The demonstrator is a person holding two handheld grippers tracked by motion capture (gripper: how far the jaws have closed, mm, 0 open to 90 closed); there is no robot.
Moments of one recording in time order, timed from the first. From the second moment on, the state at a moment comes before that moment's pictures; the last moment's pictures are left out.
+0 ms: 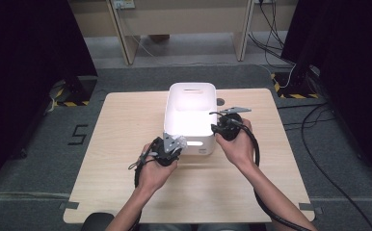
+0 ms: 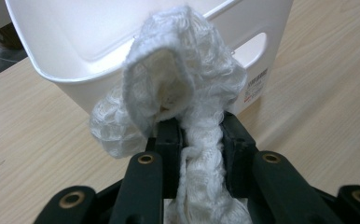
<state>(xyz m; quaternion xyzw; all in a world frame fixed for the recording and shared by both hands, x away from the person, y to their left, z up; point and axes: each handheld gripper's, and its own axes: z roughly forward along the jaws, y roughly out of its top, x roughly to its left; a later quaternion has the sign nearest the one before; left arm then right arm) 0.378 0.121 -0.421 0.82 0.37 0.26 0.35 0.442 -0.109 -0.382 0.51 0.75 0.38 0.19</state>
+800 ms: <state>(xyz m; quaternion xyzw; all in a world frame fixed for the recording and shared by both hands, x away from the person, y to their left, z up) 0.382 0.116 -0.427 0.83 0.36 0.26 0.34 0.443 -0.109 -0.382 0.51 0.75 0.38 0.18</state>
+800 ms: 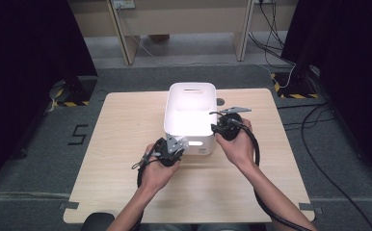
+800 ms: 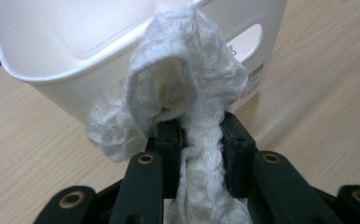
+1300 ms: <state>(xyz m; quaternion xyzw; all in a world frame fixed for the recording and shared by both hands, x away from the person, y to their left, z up) 0.381 0.109 -0.435 0.83 0.35 0.26 0.33 0.443 -0.109 -0.382 0.51 0.75 0.38 0.18</state>
